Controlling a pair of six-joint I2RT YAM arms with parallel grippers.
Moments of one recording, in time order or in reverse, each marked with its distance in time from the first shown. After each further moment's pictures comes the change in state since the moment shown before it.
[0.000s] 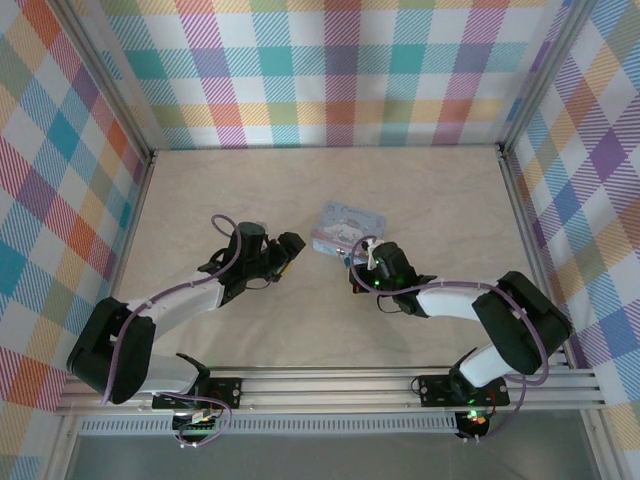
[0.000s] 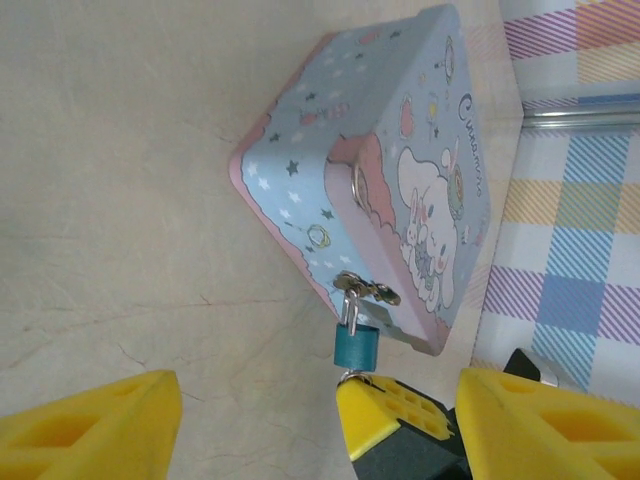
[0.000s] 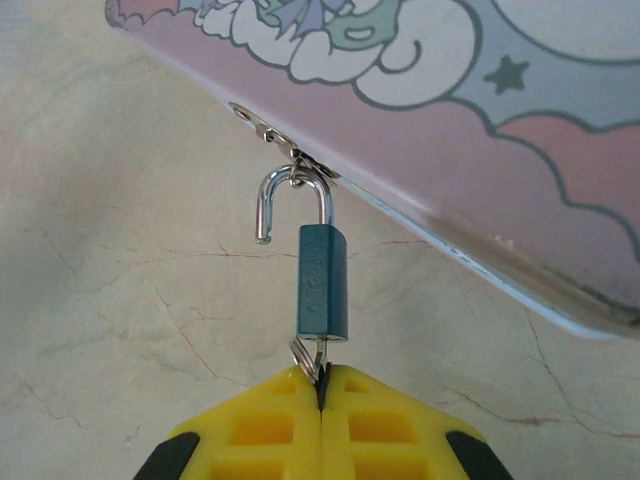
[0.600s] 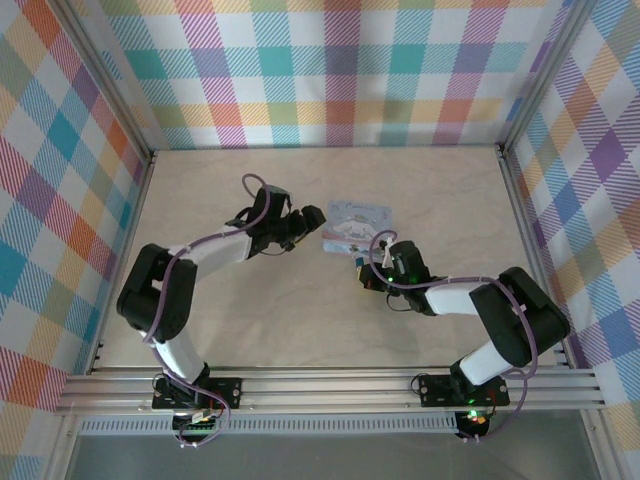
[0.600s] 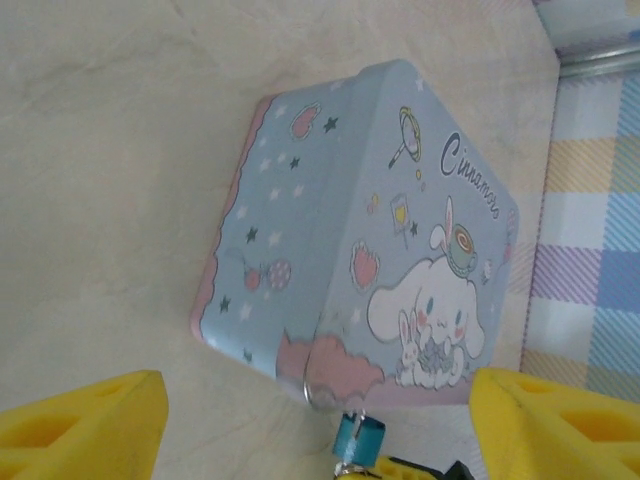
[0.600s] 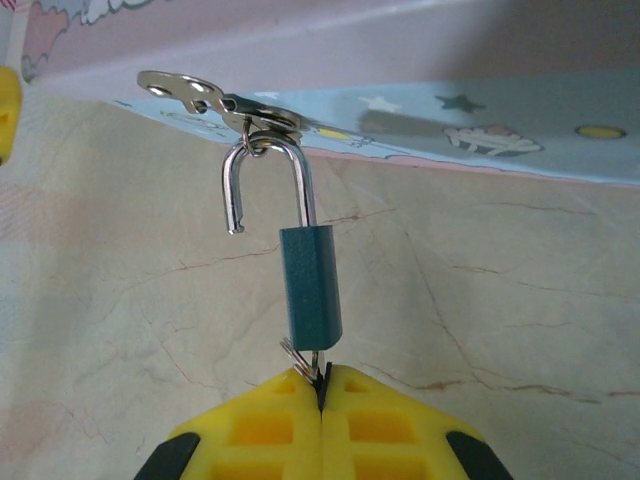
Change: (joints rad) left arm 0.035 0.411 0.436 -0.125 0.102 0.239; right arm -0.136 0.034 -0.063 0.084 -0.157 0.154
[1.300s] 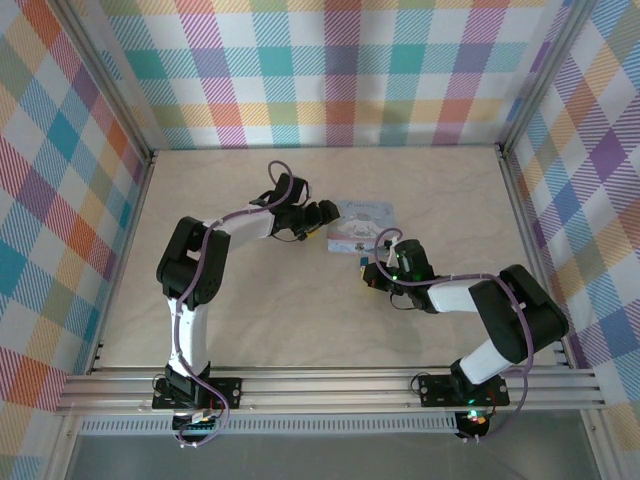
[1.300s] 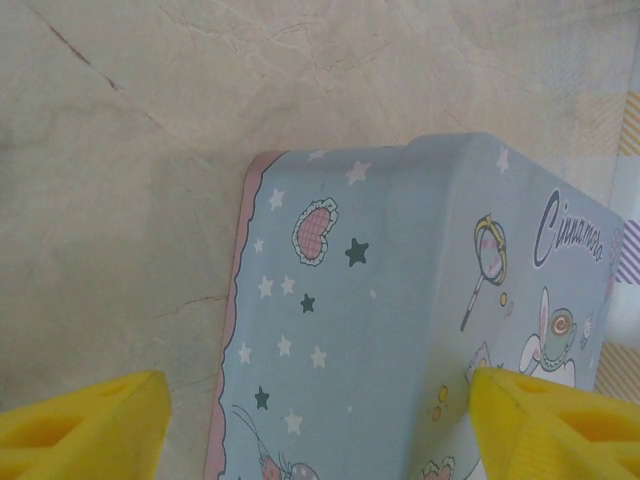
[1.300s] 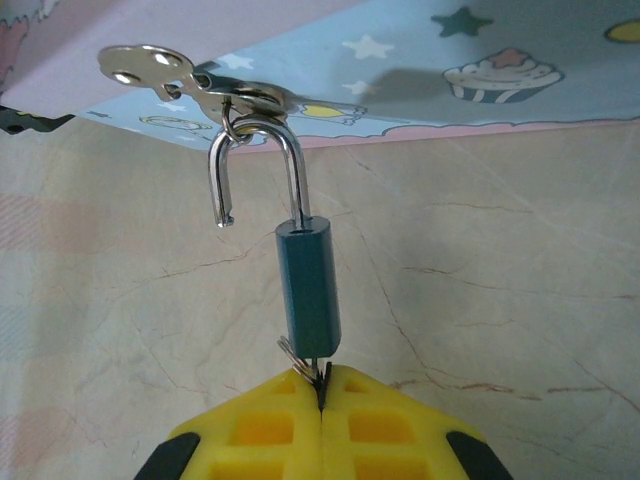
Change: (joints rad) left arm 0.002 0.298 0.301 -0.126 0.058 0.119; right arm -0.047 0.018 -0.003 -0.003 -0.050 0.014
